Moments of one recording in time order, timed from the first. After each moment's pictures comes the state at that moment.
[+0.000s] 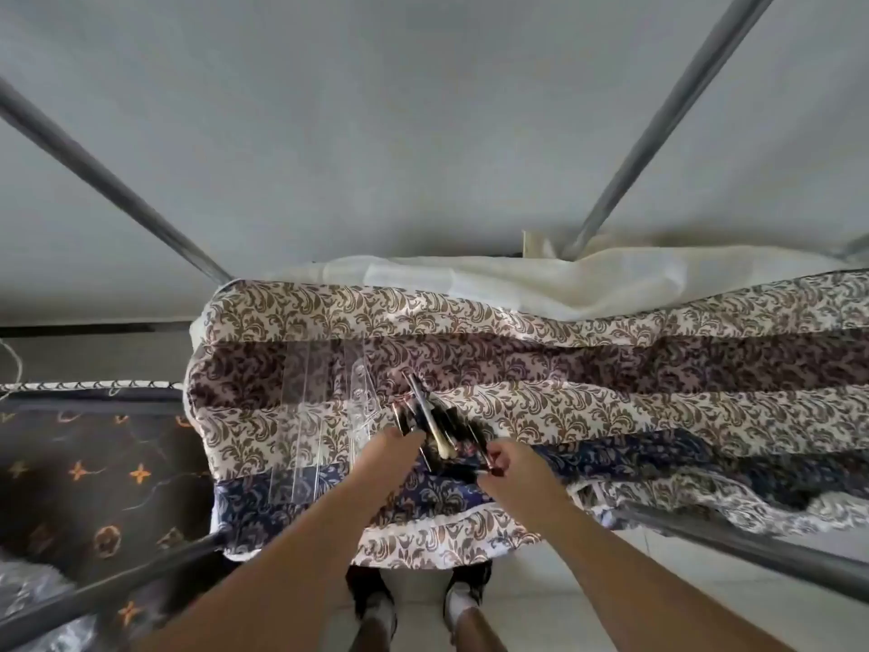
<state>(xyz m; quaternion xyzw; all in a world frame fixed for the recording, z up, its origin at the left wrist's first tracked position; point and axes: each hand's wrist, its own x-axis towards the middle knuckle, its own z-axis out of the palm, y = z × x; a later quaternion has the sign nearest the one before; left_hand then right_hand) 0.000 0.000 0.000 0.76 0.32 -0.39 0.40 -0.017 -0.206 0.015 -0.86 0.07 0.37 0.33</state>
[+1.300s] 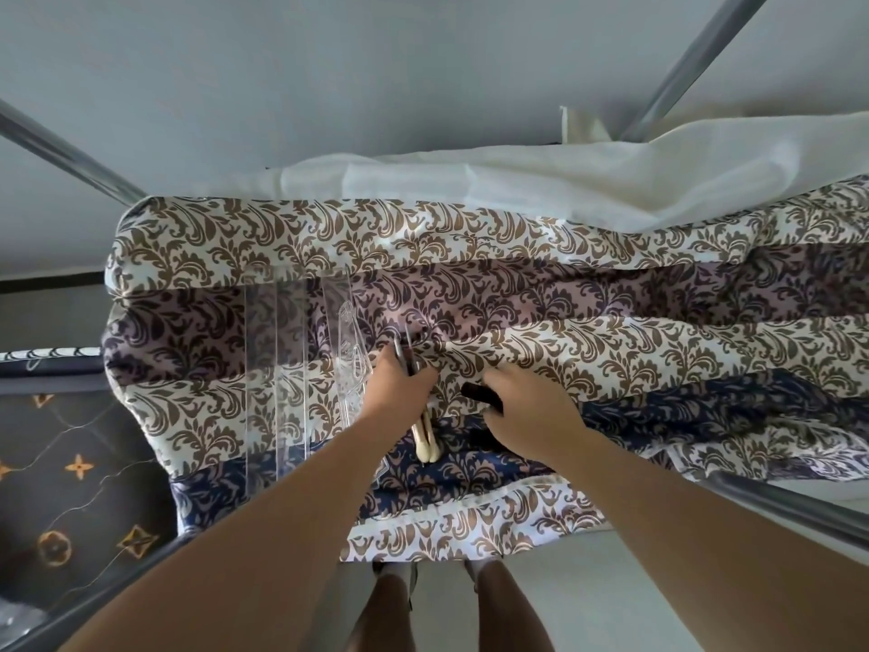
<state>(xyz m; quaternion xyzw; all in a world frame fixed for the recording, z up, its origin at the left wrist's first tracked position) 0.038 0.014 -0.110 0.77 0.31 -0.29 0.48 0.026 -0.181 -0.103 -0.94 -0.16 0.26 0.16</state>
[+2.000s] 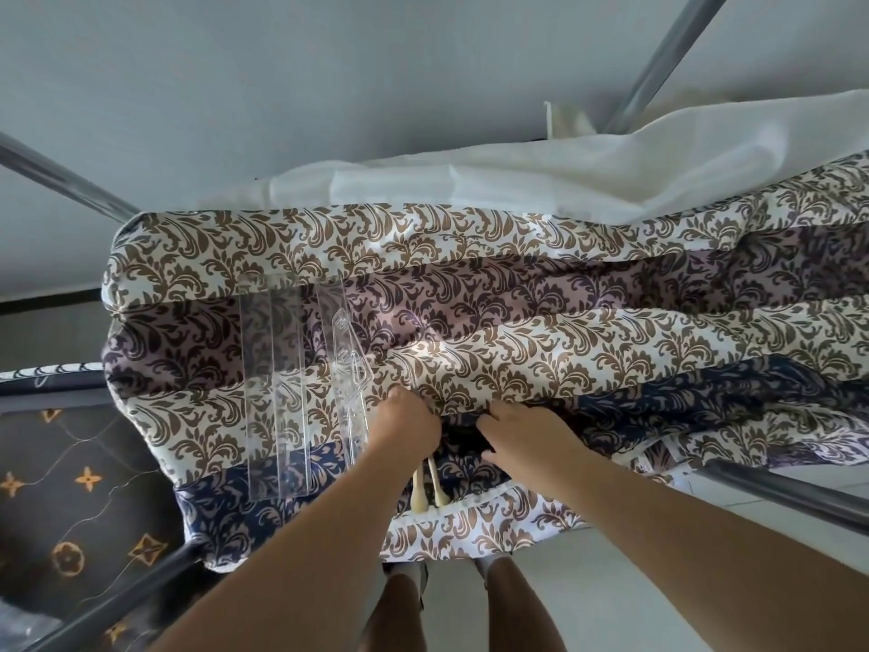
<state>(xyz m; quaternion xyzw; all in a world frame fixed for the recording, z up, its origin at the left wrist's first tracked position) 0.013 -0.005 -0.104 0.86 0.22 -0.42 0.19 -0.010 -0.194 -0.109 -0.90 -0.33 0.28 0.05</state>
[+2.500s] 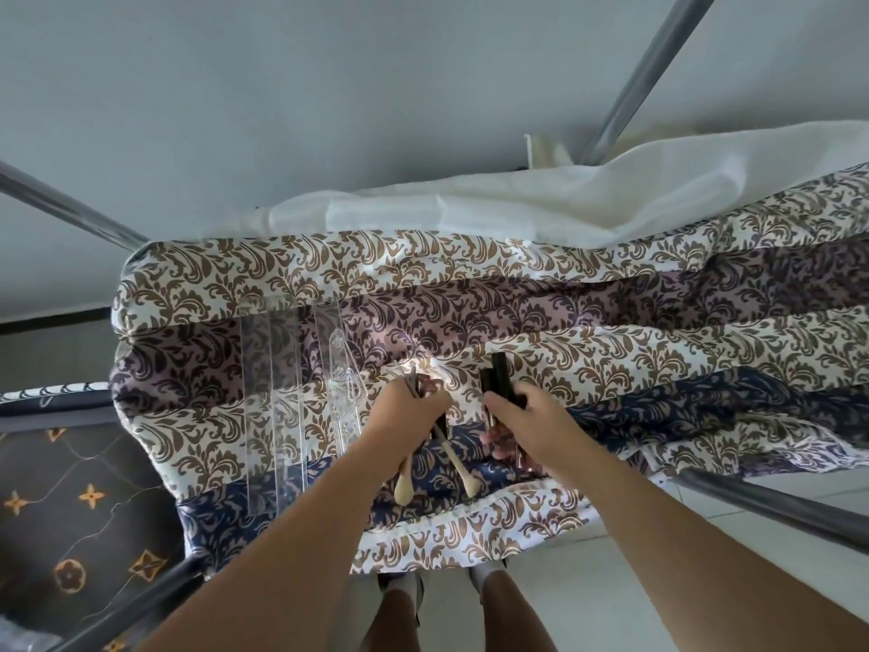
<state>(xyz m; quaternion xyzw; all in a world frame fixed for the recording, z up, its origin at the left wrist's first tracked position) 0.029 -0.006 -0.073 0.75 0.26 -0.36 0.48 0.014 -0.202 -0.062 -0.67 0.23 0.39 0.58</state>
